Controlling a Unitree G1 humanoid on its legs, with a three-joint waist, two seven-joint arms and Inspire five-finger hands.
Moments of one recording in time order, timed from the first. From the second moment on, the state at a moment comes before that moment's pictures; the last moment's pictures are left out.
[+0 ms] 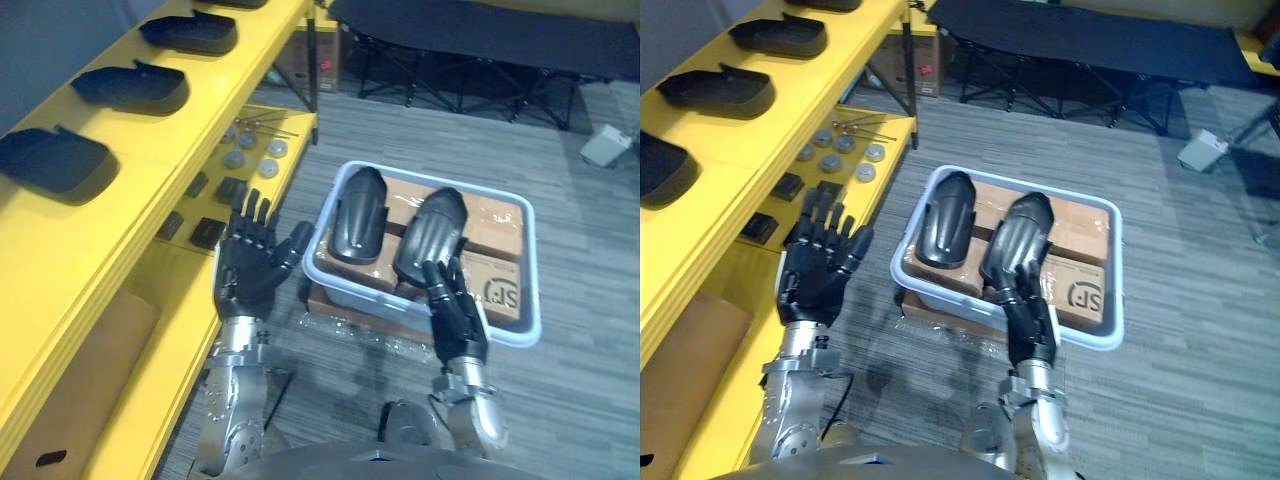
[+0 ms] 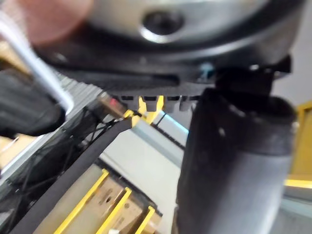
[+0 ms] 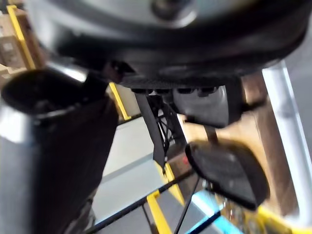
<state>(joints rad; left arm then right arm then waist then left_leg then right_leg) 0.30 0.05 -0.31 -0.27 -0.64 -0.35 0.07 0.37 -0.18 0.10 0.12 0.51 -0.42 -0.06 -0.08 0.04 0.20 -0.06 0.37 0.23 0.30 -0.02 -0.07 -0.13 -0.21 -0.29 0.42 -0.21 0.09</state>
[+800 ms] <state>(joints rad) 0.15 0.18 -0.17 -0.29 -0.50 -0.24 -0.01 -0.20 -0.38 -0.32 0.50 0.40 -0.15 -0.49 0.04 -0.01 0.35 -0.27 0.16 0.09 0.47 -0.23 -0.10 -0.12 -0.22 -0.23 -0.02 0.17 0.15</state>
